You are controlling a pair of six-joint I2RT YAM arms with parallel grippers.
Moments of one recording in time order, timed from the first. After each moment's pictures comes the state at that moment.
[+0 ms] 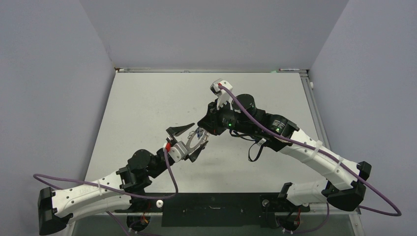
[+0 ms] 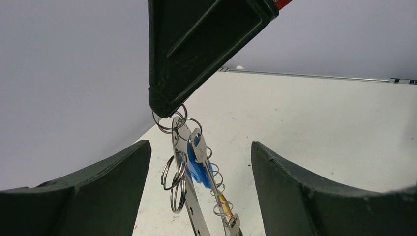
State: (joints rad) left arm -1.16 0.66 0.49 0.41 -0.22 0.36; right arm 1.01 1.26 1.45 -0.54 -0.04 0.38
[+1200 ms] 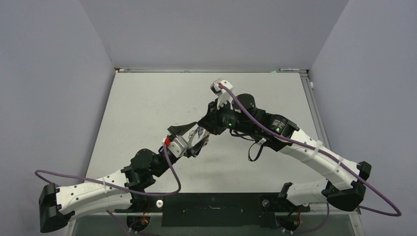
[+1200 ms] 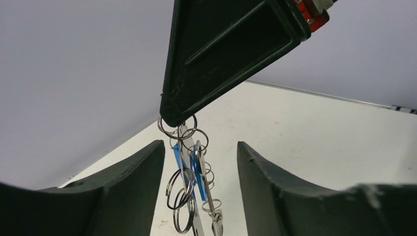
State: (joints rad) left arm -1.16 0.73 0.49 0.54 -0.29 0.27; right arm 1.01 1.26 1.45 -0.54 -0.04 0.38
